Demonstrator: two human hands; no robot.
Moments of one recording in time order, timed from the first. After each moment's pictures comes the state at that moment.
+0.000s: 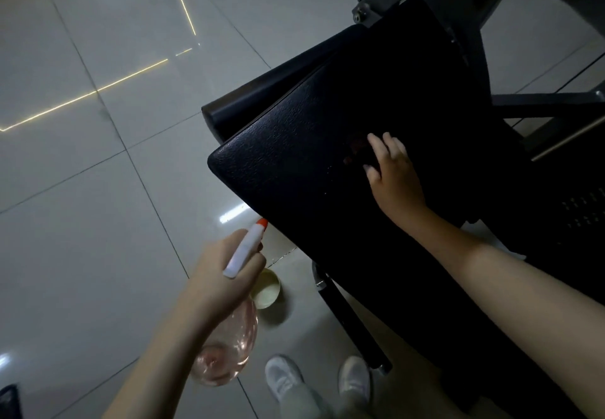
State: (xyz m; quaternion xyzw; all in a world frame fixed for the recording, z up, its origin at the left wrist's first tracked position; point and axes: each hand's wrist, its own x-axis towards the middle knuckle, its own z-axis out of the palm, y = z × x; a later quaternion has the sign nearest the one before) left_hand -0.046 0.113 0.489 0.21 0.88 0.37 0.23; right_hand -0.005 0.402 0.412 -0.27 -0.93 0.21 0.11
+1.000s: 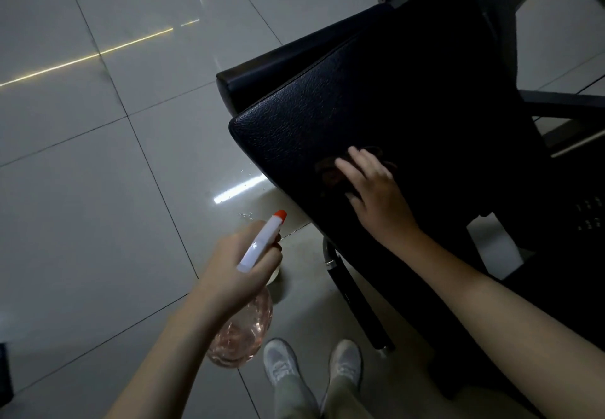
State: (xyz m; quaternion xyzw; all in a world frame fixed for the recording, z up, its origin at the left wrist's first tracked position) left_hand -0.030 0.089 0.474 0.21 0.84 0.43 0.26; right_hand 0.013 0.338 0.391 -0.05 -0.98 0.16 0.13
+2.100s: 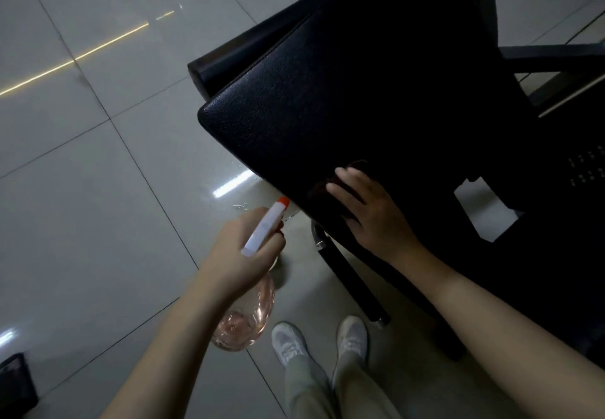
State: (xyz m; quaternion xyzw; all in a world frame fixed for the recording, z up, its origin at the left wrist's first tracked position) left_hand -0.021 0.114 0.477 0.25 0.84 0.39 0.28; right_hand 0.075 0.331 0.366 -0.03 -0.98 0.16 0.13
